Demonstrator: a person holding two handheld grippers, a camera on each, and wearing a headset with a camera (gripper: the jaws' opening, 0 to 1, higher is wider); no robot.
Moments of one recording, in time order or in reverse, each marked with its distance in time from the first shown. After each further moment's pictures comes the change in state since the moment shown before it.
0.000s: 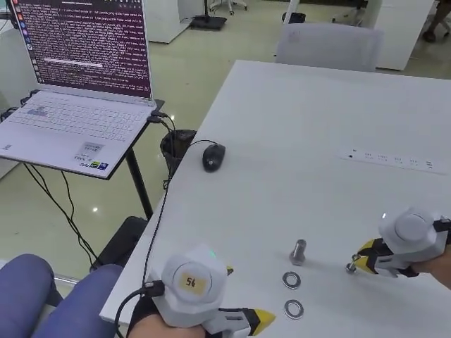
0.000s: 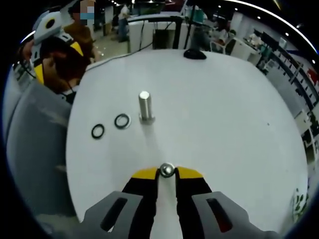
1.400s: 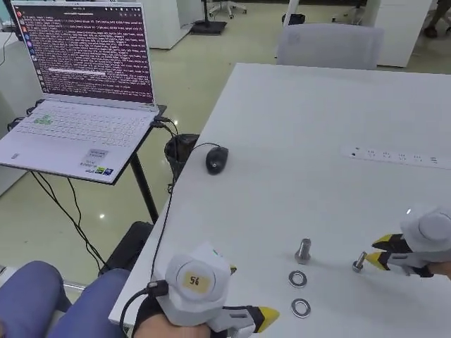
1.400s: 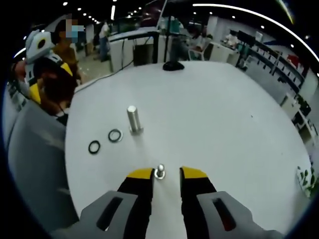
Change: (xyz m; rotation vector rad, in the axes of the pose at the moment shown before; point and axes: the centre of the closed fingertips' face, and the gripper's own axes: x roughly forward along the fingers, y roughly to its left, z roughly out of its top) left arm -0.005 0.000 0.002 0.009 0.001 0.014; right arm -0.039 0.002 0.012 0.157 -0.151 -0.115
